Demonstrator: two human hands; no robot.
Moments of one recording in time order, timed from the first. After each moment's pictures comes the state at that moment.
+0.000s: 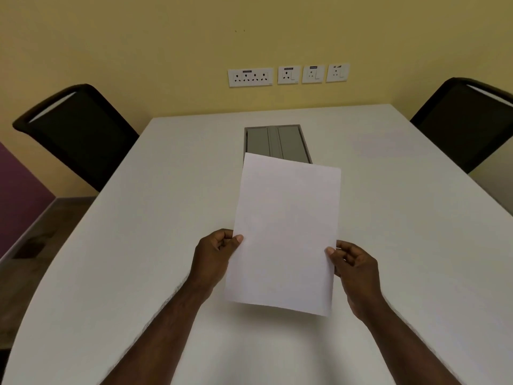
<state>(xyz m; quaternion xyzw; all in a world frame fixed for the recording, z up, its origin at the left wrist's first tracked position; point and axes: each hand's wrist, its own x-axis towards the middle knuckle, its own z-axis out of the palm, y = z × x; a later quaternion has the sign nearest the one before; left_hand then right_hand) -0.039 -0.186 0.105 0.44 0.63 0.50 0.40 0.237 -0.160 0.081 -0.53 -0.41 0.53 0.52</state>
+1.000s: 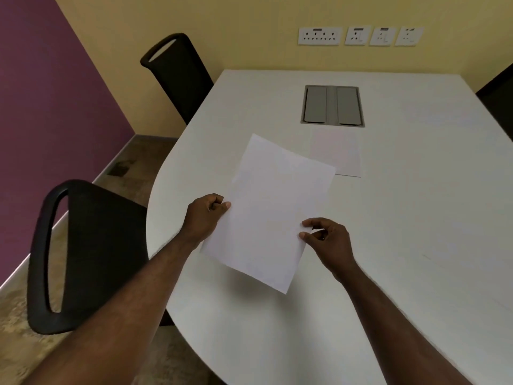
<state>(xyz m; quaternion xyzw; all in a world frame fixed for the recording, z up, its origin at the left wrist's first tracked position) -0.125 -0.460 0.164 0.41 0.75 0.43 0.29 0.155 -0.397 0.133 -0.52 -0.63 0.47 0.33</state>
